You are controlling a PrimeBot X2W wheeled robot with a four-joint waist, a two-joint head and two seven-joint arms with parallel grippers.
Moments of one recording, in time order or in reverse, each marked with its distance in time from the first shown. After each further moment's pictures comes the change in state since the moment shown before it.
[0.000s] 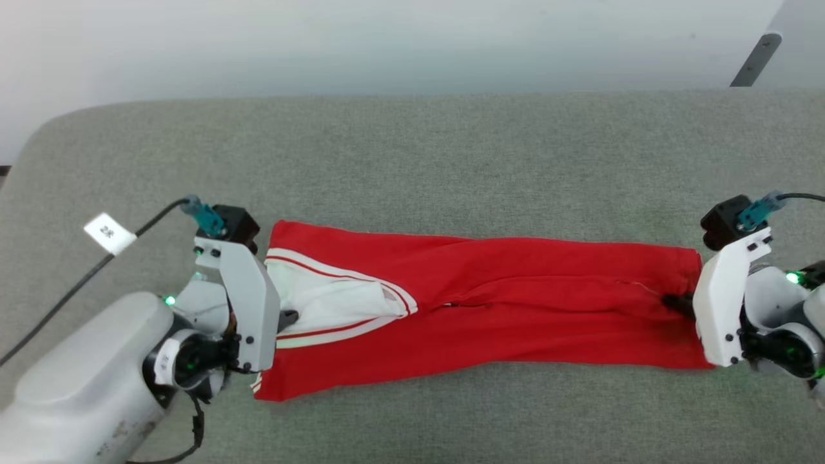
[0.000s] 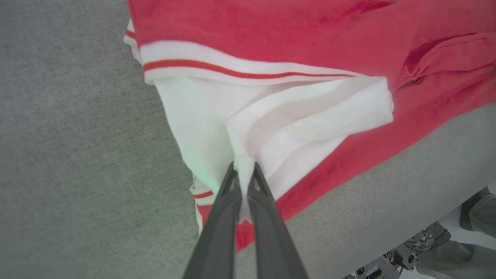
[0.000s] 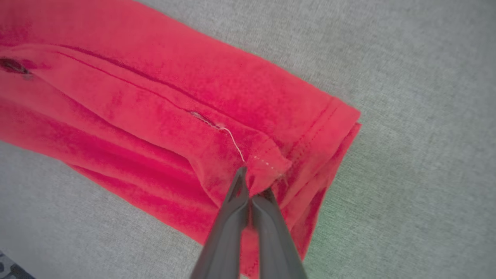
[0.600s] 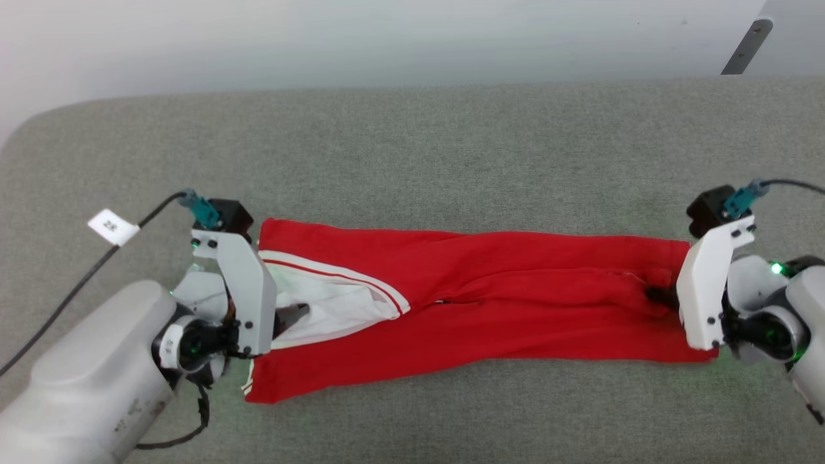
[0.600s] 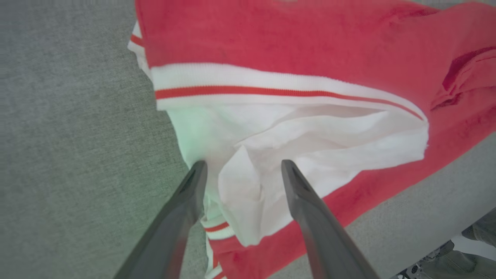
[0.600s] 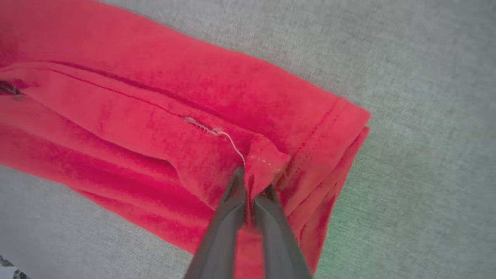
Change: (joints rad) left arm -0.038 -0.073 -0.005 0.188 0.004 -0.056 -0.029; right arm -0.031 0.088 -0.045 0.092 -0.007 0.000 0.047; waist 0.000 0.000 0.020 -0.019
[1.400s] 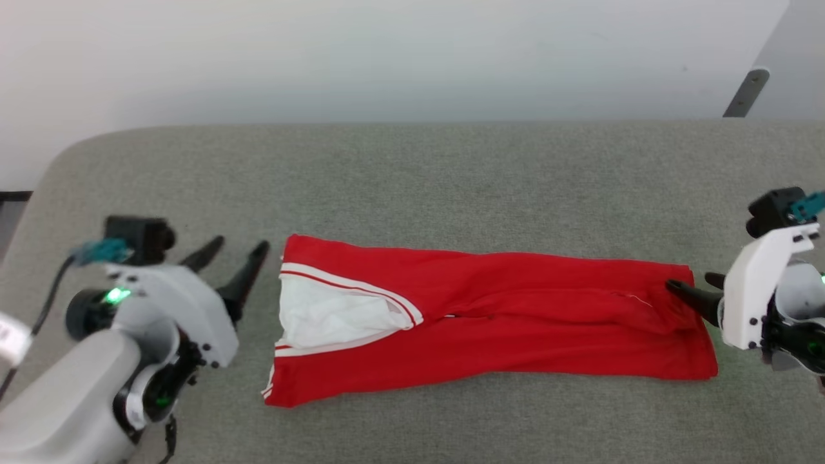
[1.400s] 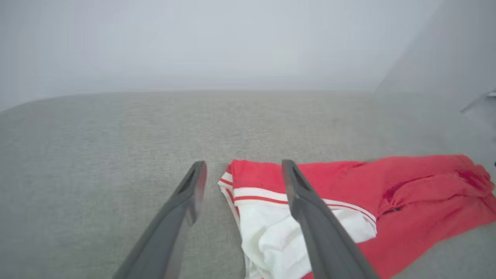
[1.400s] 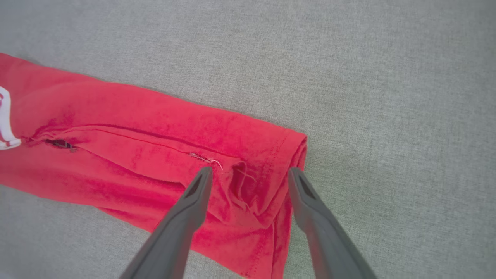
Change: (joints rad) left arm 0.193 0.099 0.149 -0.191 0.109 0.039 -0.585; right arm 0.115 -0.011 -0.227 -0.043 -0.034 0.000 -0.053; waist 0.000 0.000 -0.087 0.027
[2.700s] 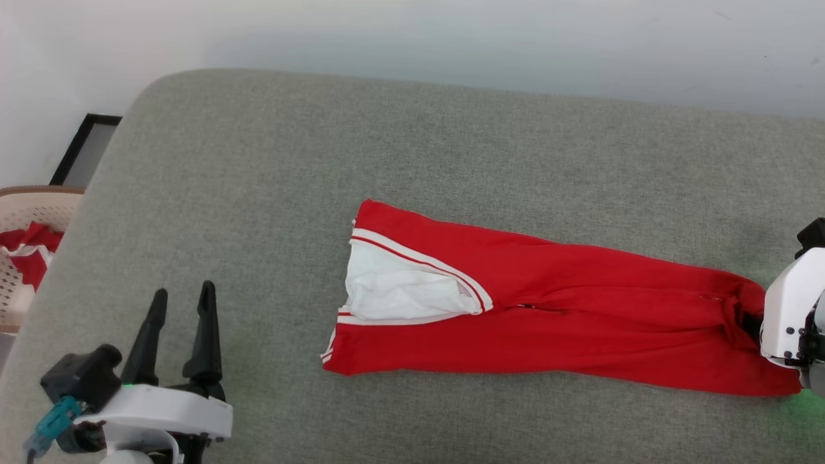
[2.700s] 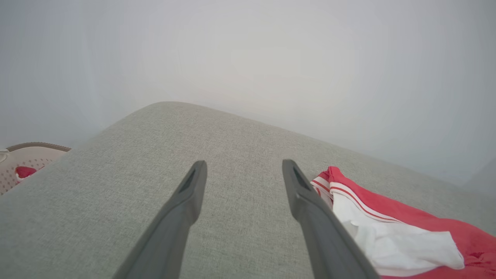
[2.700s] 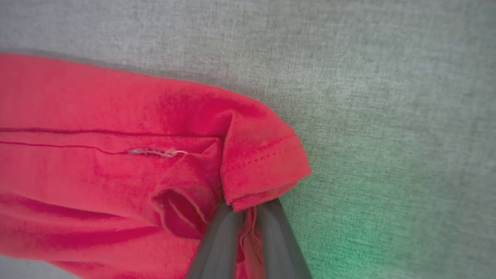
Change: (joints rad) left arm 0.491 -0.423 0.691 -0.076 0.501 -0.126 -0.308; right arm 0.028 0.066 -0.216 0.220 -0.130 -0.003 0.149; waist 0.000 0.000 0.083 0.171
